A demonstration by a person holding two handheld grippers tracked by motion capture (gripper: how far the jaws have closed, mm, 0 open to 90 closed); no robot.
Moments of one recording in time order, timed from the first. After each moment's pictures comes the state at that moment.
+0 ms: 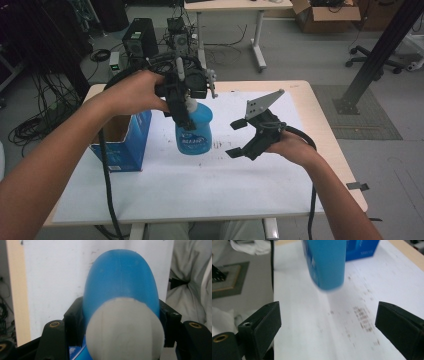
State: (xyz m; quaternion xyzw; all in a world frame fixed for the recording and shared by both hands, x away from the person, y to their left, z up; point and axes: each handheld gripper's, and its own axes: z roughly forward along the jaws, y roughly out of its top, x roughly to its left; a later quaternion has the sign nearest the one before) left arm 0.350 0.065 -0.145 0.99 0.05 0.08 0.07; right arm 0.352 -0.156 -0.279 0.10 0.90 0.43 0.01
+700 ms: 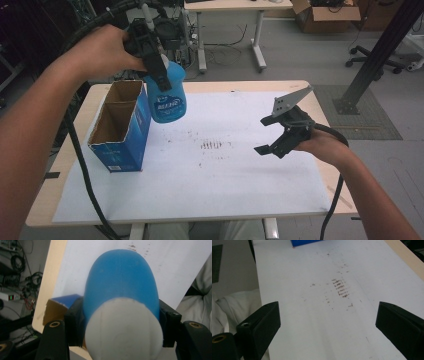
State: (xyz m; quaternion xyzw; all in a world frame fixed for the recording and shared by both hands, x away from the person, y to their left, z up) left arm 0.377 0.104 -0.078 0.97 0.21 0.13 0.04; right arm 0.344 -0.211 -0.259 0.14 0.92 0.37 0.06
